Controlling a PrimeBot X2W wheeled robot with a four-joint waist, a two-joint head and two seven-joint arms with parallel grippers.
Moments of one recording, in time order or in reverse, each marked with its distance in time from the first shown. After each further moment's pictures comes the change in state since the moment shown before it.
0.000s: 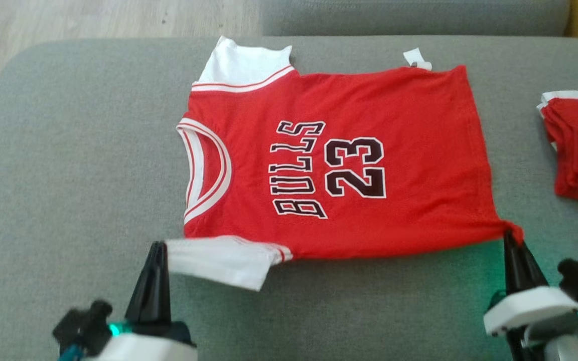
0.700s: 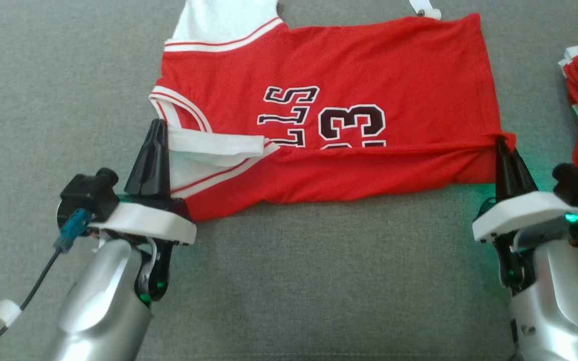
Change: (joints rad) left arm -0.523 -0.062 -0.011 0.430 0.060 -0.116 -0.035; right arm -0.346 -0.001 0.006 0.174 0.004 0.000 0.016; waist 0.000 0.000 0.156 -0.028
